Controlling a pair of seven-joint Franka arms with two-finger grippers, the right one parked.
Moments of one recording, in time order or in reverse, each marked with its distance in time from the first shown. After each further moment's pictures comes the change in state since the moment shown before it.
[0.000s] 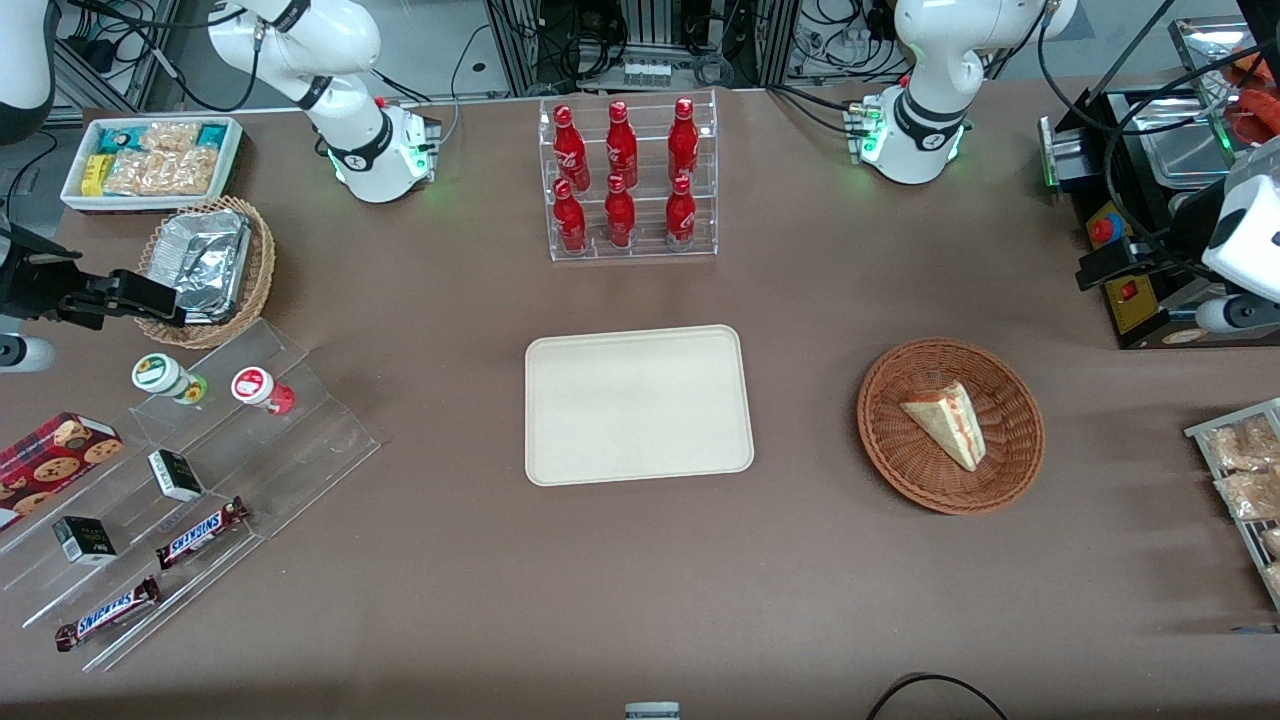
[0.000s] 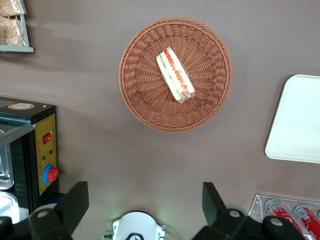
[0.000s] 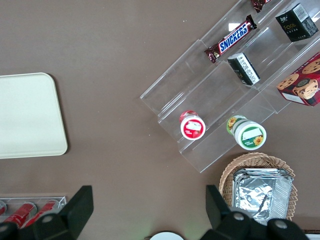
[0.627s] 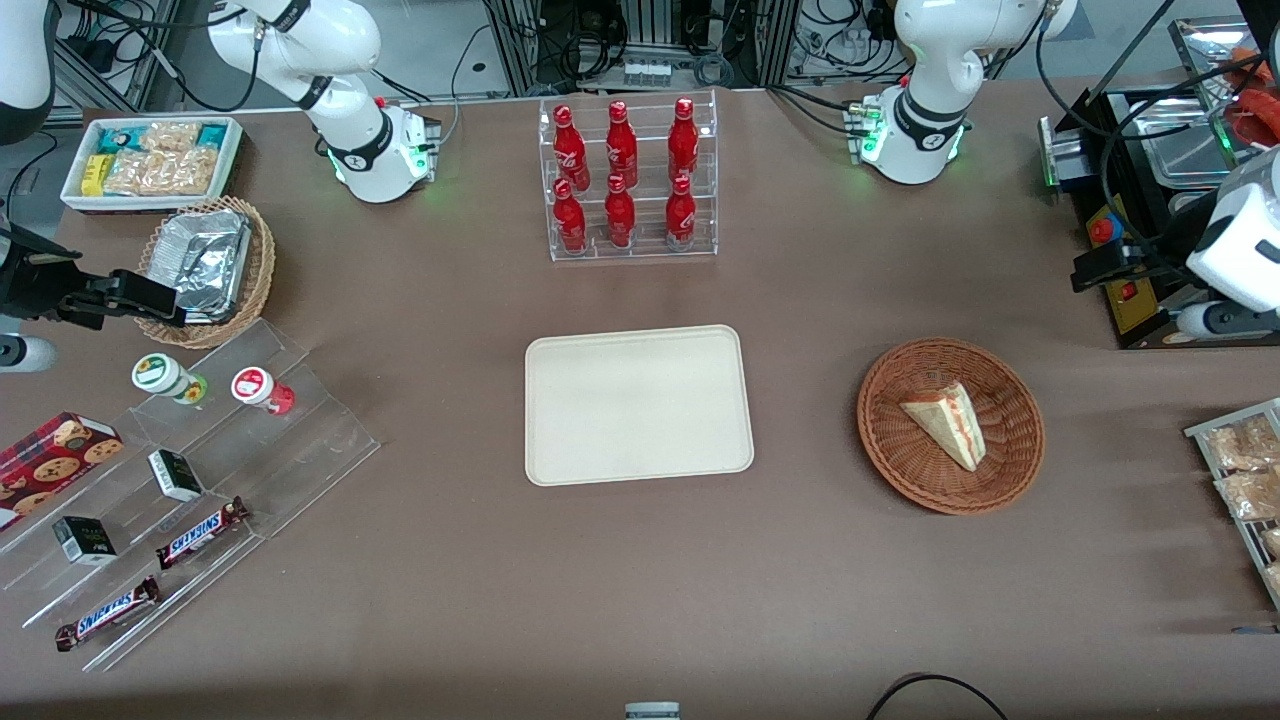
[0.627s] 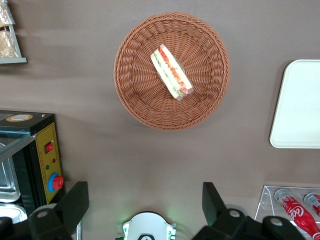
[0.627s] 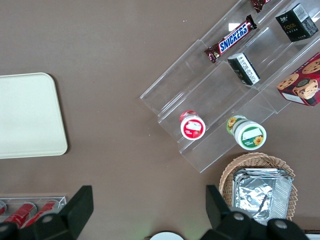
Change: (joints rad) arm 0.000 0.026 0.000 0.000 0.000 0.004 0.087
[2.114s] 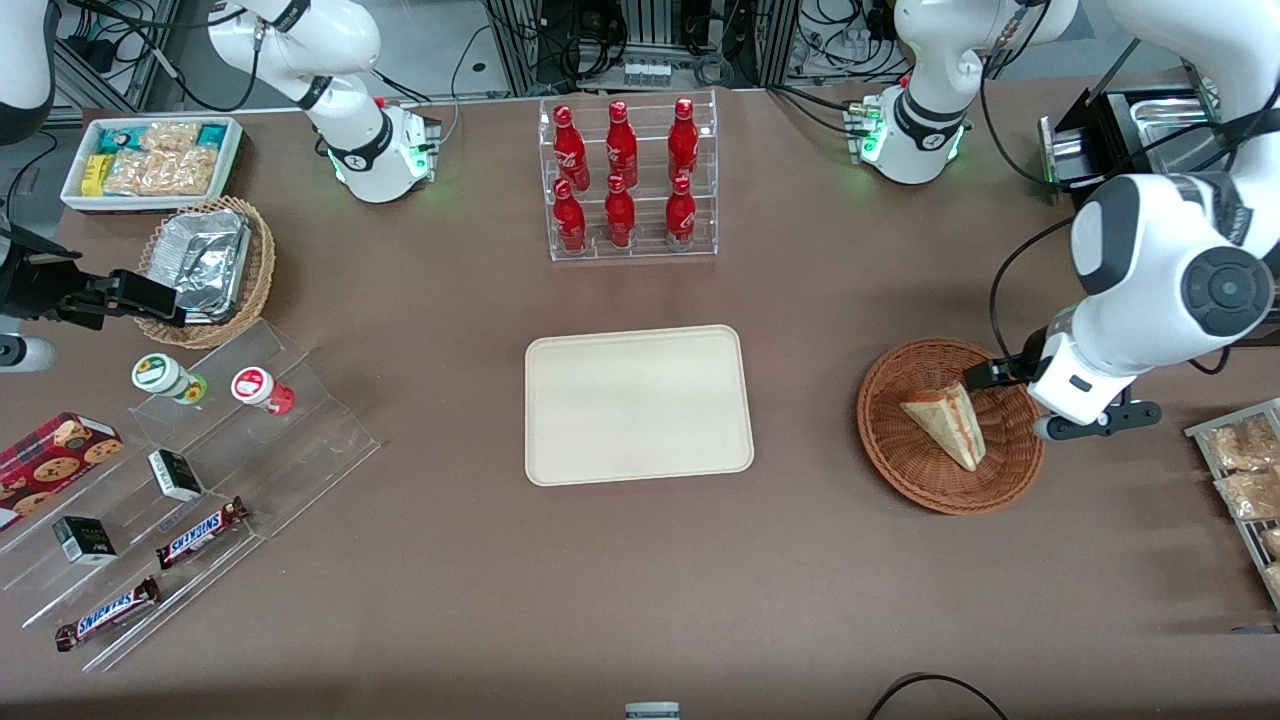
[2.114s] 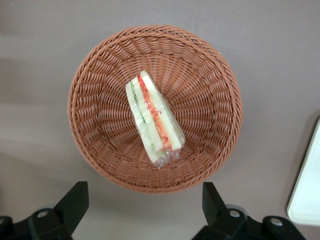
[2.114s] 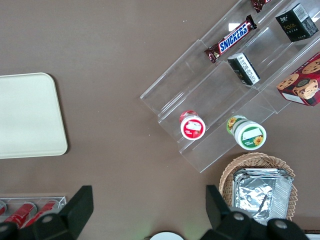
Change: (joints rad) arm -0.055 0.107 -0.008 -0.385 -0.002 0.566 -0.169
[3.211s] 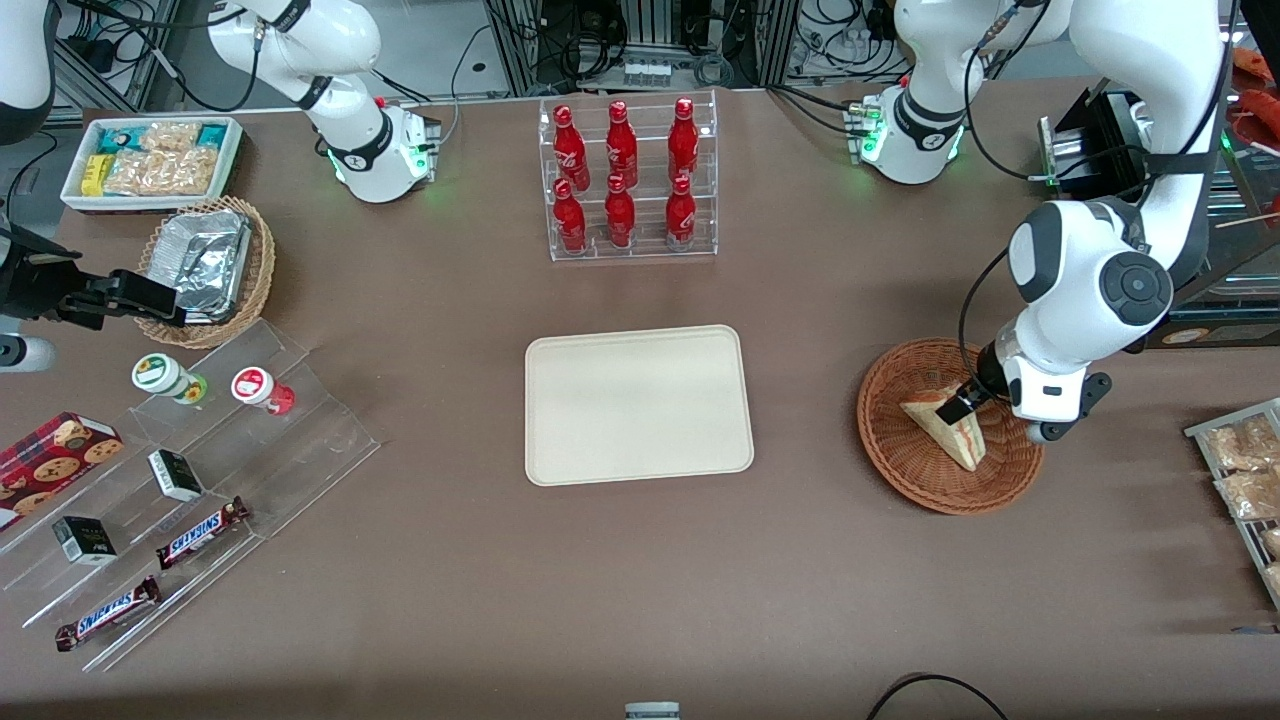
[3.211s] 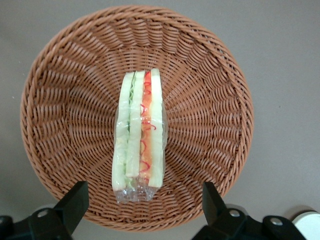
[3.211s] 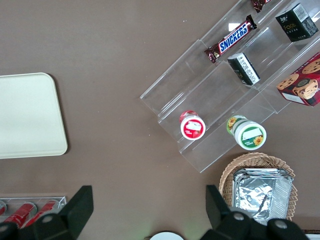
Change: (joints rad) arm -0.016 0.008 -0.003 -0.223 -0.066 0.342 -0.477
